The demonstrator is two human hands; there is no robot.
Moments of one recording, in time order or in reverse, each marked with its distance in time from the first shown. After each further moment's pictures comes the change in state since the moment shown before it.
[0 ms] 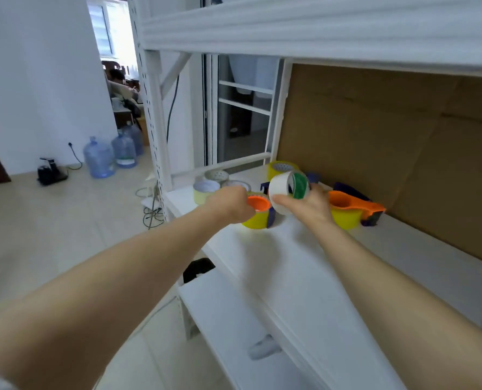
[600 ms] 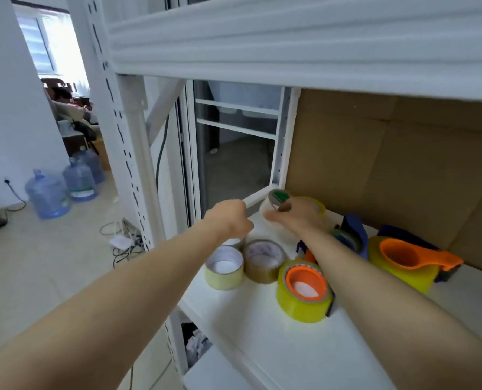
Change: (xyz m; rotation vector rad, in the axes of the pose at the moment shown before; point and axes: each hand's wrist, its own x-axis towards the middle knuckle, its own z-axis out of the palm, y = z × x) left_hand 0.208 -0.103 -0.039 0.002 -0.059 0.111; right_hand 0.181 -0.070 0.131 -0.325 -0.052 0.005
